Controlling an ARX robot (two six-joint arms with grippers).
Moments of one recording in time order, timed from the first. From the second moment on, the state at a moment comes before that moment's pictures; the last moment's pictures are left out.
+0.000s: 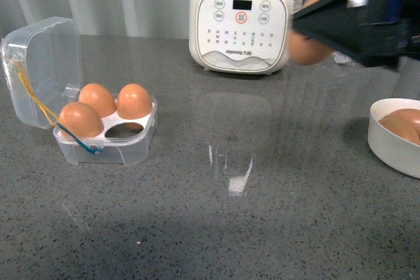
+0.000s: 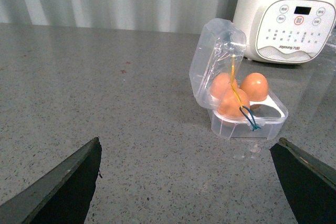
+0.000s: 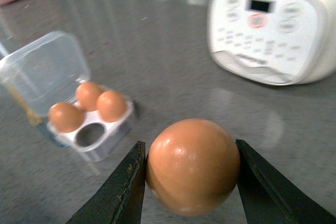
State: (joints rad) left arm 0.00 0.00 0.03 0.00 0.00 0.00; right arm 0.32 1.33 0.70 0.41 -0.33 0.05
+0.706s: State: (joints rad) left arm 0.00 0.00 0.03 0.00 0.00 0.00; right arm 0.55 1.74 1.02 0.33 -0.44 -0.06
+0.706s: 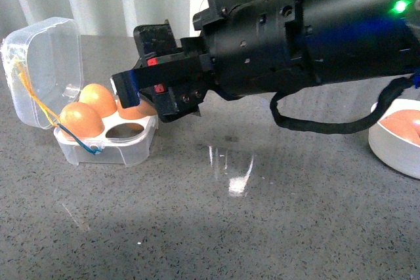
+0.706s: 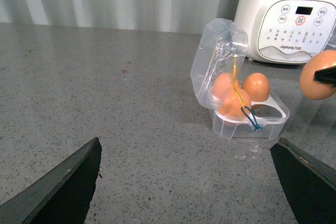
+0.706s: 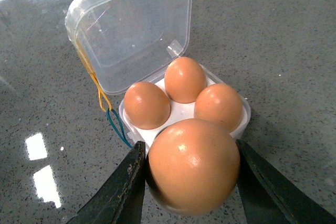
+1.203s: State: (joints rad) left arm 0.00 0.00 0.03 0.00 0.00 0.00; right arm 0.57 1.85 1.15 0.31 -0.49 -0.07
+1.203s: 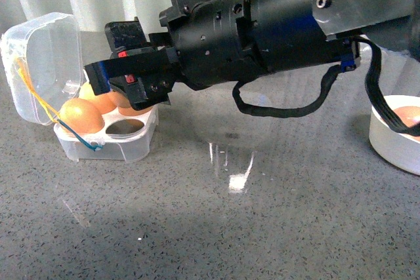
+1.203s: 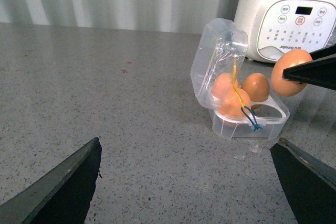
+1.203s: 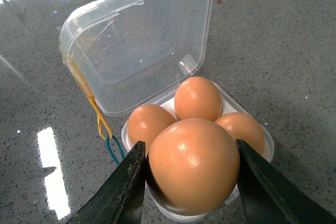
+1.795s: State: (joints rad) left arm 0.00 0.00 0.03 0.00 0.00 0.00; right arm 0.58 1.91 1.20 0.27 -0.46 -0.11
